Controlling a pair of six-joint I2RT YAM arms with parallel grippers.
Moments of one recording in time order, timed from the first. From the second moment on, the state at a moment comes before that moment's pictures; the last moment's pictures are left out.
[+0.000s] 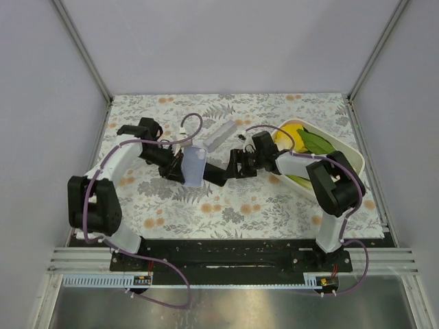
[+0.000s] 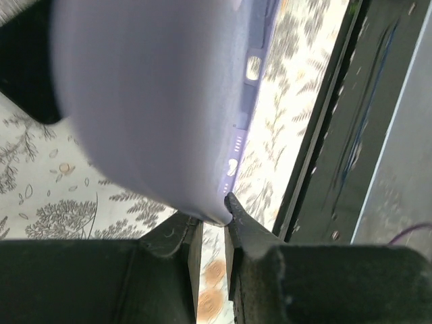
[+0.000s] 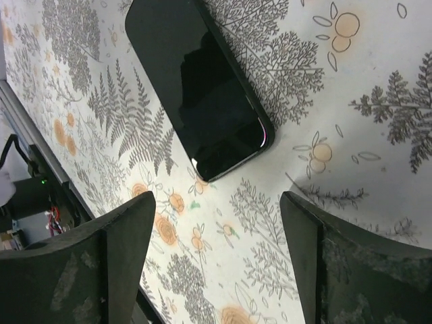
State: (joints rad) left arm -0.15 1.53 1.22 -1.09 0.88 0.75; right arm 0.51 1.88 1.02 0.05 -0.58 0.46
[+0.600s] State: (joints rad) left arm -0.15 1.66 1.22 -1.29 0.68 0.99; right arm 0.51 1.62 1.02 -0.06 -0.50 0.33
